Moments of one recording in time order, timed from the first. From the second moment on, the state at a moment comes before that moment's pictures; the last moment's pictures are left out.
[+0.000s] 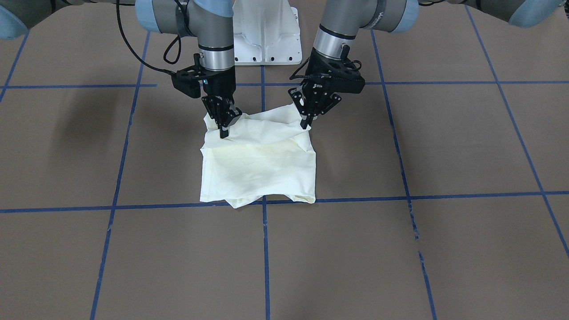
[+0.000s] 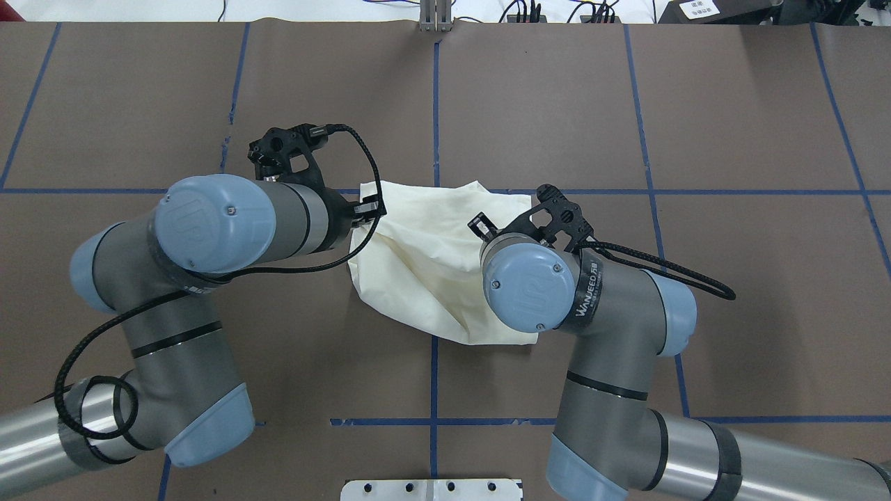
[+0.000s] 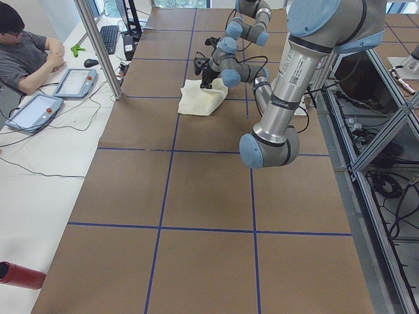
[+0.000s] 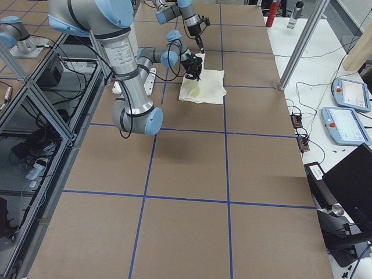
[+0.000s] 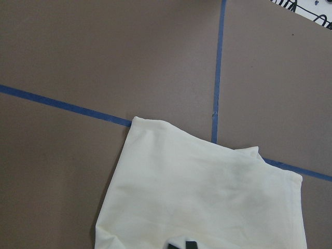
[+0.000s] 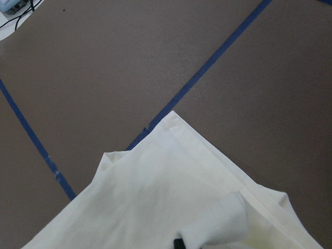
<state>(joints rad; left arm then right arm) -0.51 -2.13 -1.89 -1.80 -1.57 -1.50 0.38 -0.99 1.81 -1.56 1.33 2.13</state>
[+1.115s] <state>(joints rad) -0.54 -2.21 -1.68 -1.82 -1.56 -1.46 0.47 -0.88 1.55 -1.45 1.37 2.05</state>
